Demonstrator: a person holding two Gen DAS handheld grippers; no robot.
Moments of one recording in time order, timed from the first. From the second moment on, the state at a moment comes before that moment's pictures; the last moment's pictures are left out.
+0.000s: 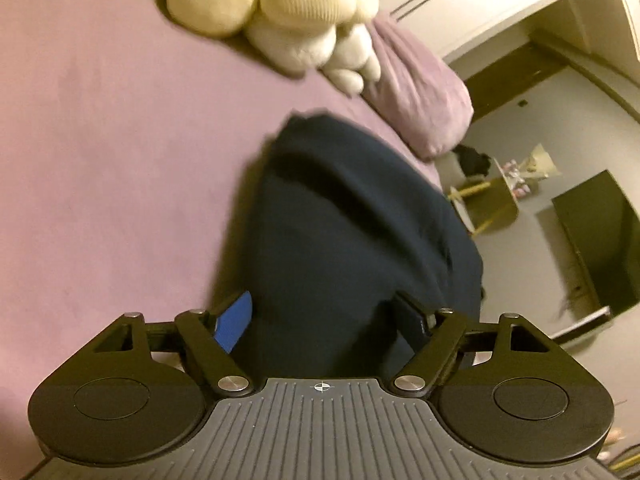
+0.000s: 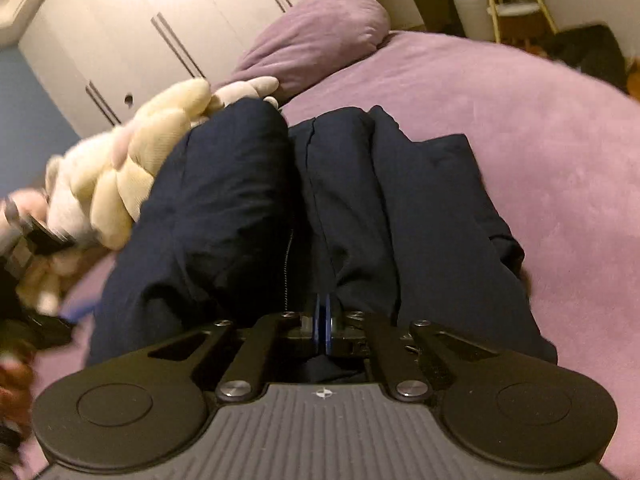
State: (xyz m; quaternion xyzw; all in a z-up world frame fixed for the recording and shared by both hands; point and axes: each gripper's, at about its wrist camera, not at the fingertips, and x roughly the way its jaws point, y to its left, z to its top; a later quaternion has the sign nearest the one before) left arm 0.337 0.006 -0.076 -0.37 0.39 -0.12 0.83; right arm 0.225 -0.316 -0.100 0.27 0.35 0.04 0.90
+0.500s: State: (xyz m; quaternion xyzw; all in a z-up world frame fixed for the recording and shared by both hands) left arm 0.324 -0.049 -0.044 -0.25 0.38 -0.15 0.88; right arm 0.313 -0.308 -0.050 0.30 0.38 0.09 0.87
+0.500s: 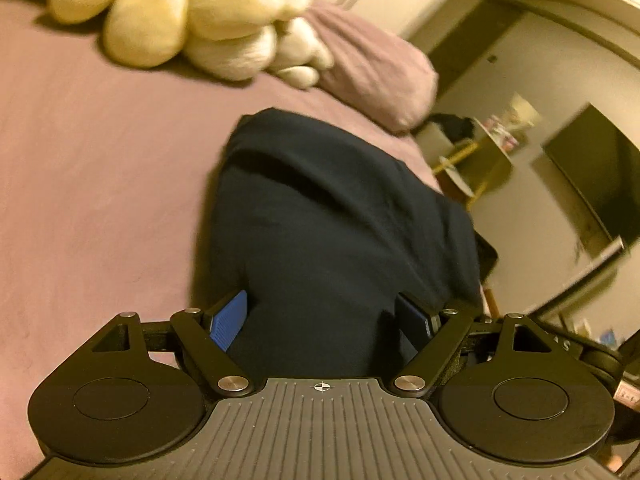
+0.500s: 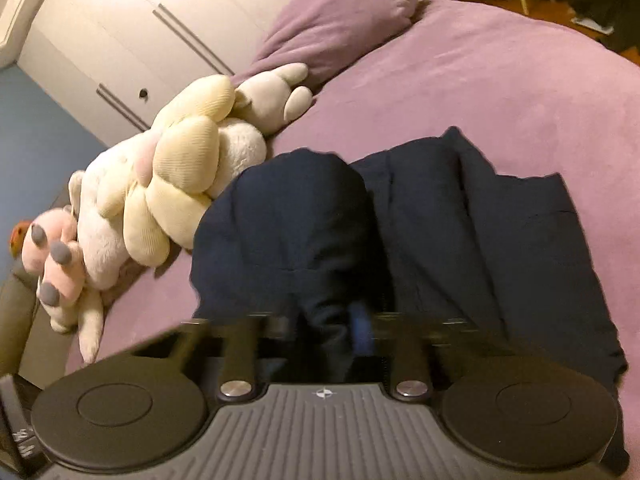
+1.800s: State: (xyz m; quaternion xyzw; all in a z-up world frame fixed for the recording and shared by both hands) left arm 0.409 -0.128 -0.103 -0.11 0.35 0.01 0.93; right arm 0.359 -0.285 -0.113 0.03 0.27 -0.03 0.96
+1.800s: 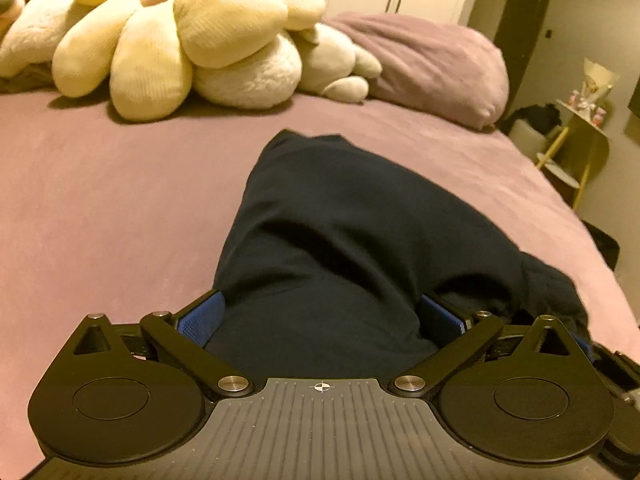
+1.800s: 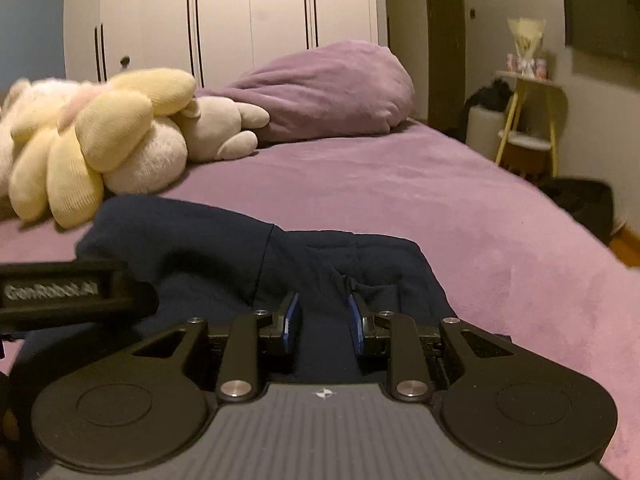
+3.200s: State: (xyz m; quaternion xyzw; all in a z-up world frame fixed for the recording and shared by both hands) left arm 0.333 -0.060 -0.098 -0.30 0.34 -0.04 0.89; right arm 0.244 -0.315 -0.111 0.12 0.20 -0.02 0.97
